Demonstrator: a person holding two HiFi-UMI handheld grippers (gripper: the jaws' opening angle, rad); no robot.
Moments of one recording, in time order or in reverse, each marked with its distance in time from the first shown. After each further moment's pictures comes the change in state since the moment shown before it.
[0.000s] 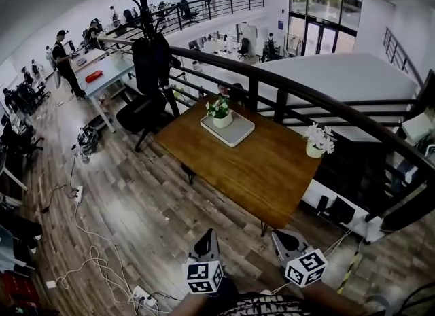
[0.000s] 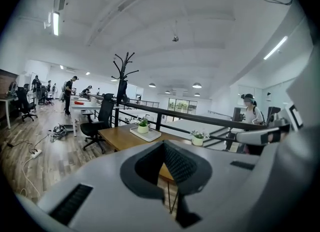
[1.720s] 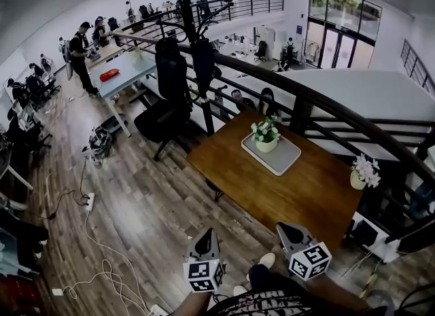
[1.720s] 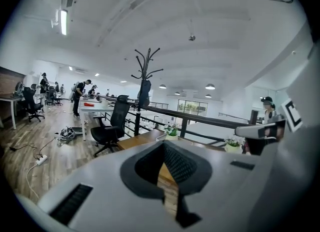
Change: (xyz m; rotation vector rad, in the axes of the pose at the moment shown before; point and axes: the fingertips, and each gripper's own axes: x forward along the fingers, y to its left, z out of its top) left arm 0.110 0.268 0.071 -0.040 -0.013 0.087; right arm 0.296 0.053 0.070 -0.049 -0.005 0.046
